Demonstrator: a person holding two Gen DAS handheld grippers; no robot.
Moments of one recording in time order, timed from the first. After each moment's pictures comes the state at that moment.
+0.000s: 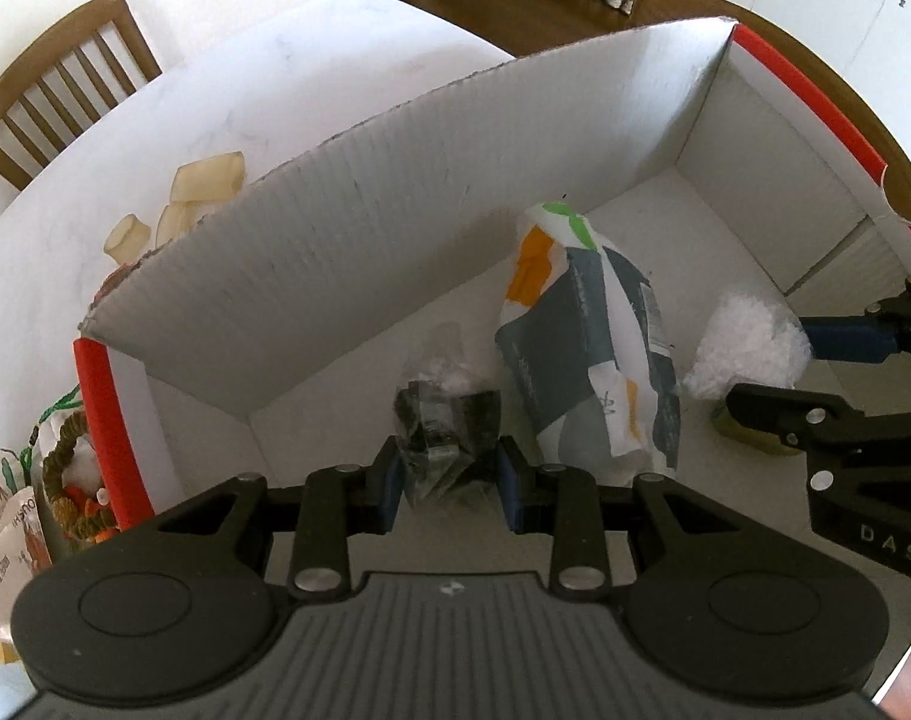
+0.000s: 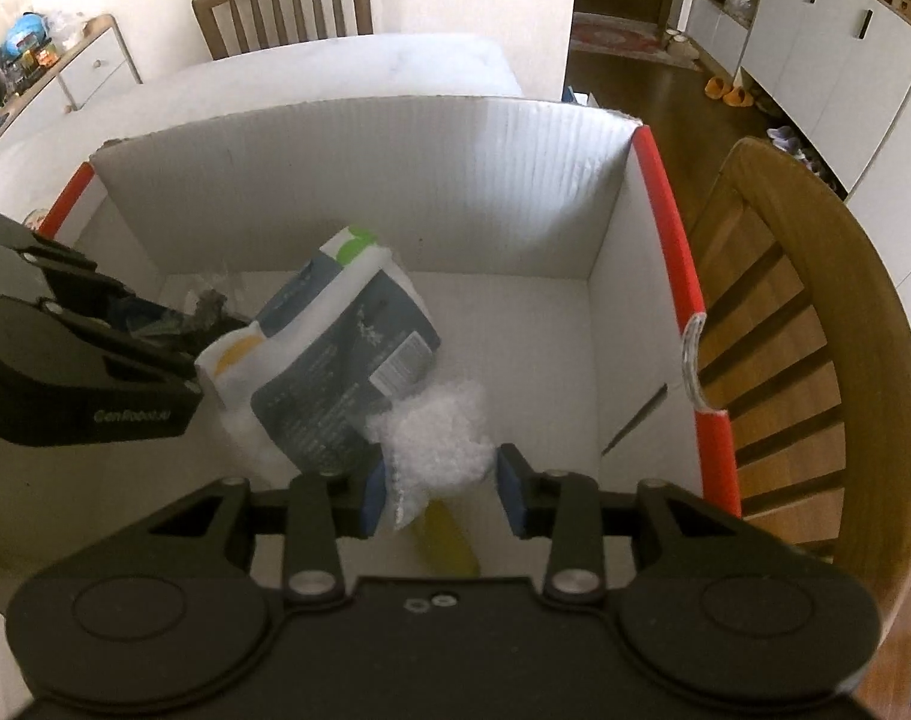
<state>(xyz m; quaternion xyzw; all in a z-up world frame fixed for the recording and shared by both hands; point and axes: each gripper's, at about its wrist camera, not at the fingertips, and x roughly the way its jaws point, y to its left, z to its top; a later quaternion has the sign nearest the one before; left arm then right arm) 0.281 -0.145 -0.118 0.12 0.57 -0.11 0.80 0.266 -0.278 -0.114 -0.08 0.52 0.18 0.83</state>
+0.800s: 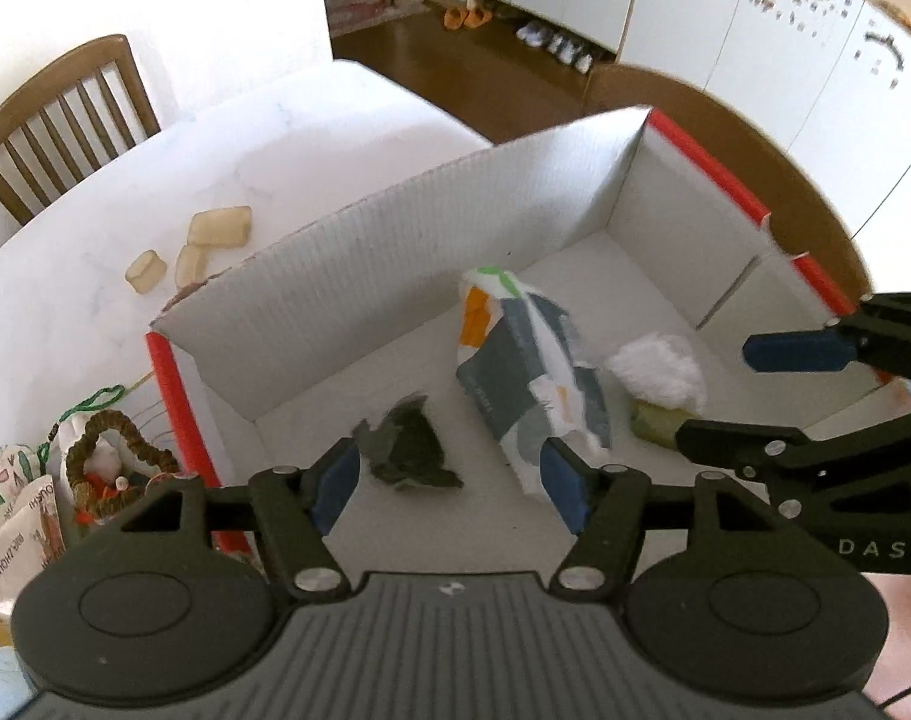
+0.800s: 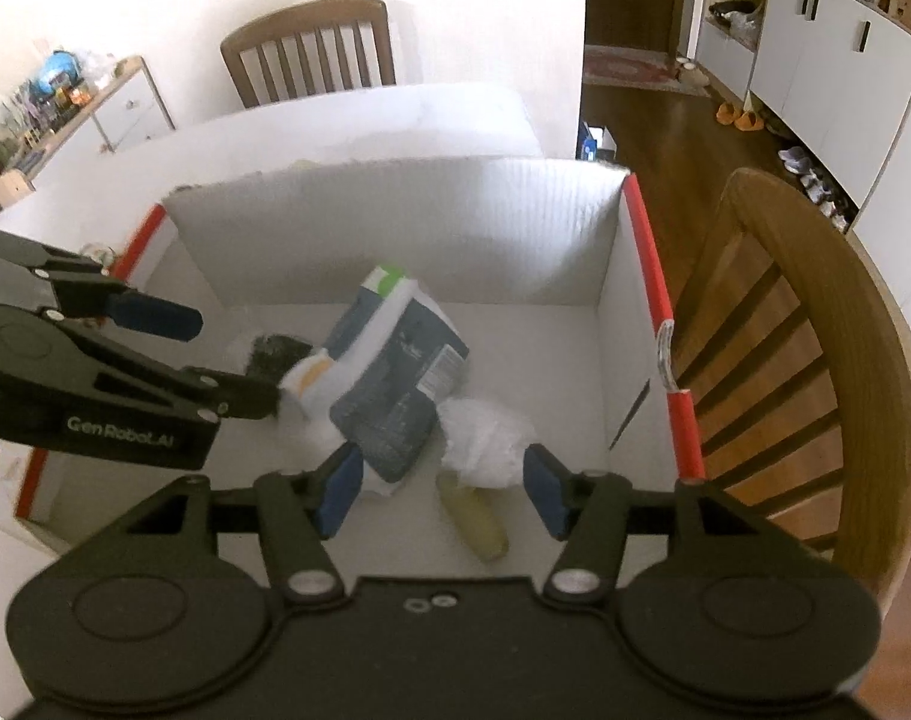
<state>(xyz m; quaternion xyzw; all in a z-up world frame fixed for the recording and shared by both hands) 0.238 -0.132 -0.066 0.08 0.52 -0.15 0.84 0.237 -0.296 -0.066 -0.05 0.48 0.21 0.85</state>
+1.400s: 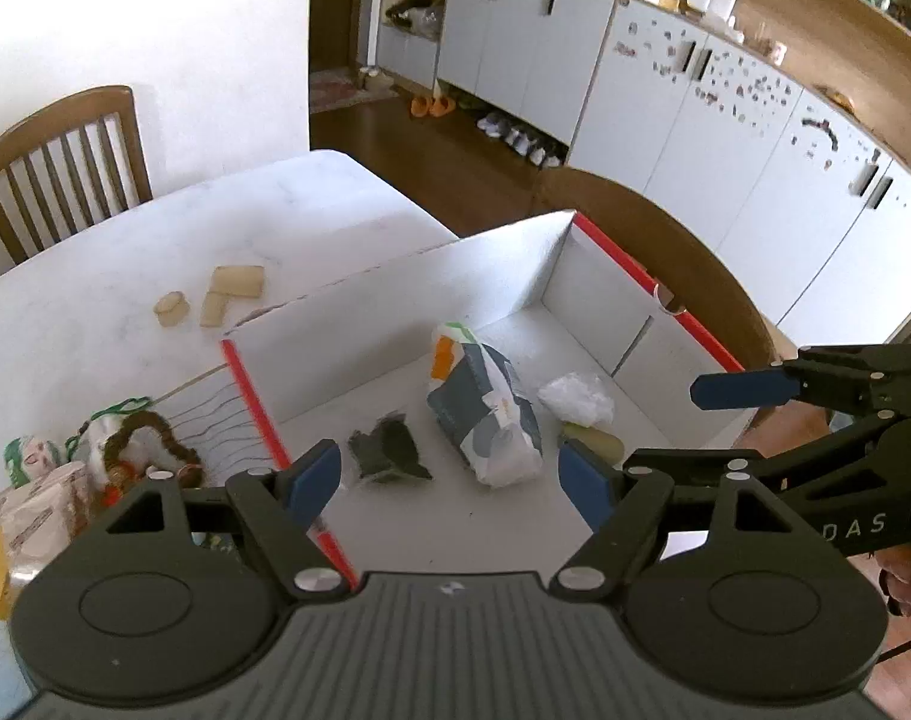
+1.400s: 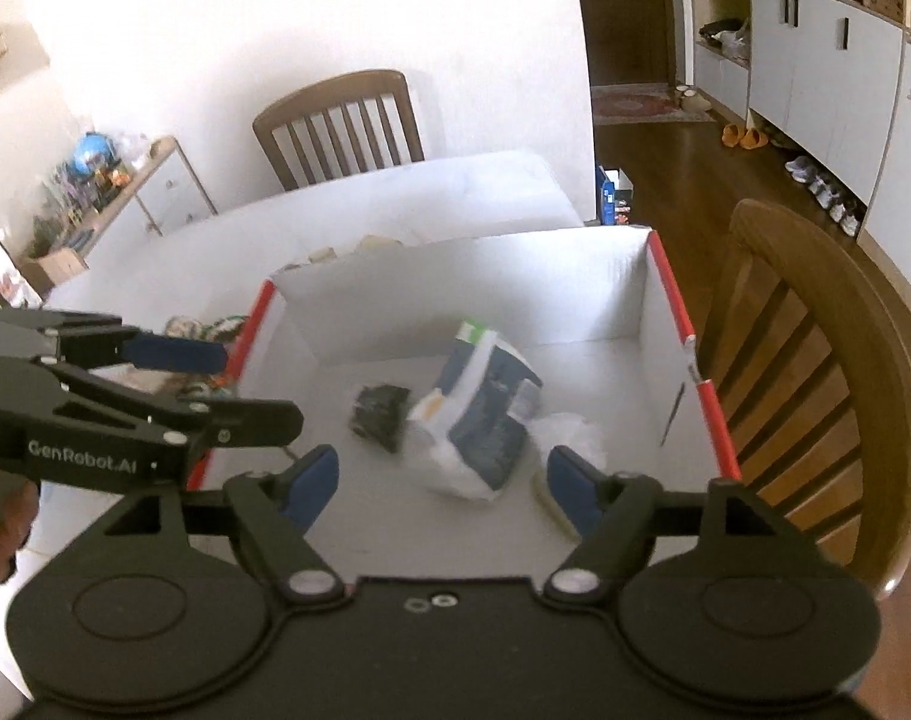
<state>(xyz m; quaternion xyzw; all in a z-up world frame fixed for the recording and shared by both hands) 0.187 -0.089 -0.012 0.02 0.44 -0.19 0.88 0.186 -0.292 -0.014 0.02 0.44 0.22 0.87</state>
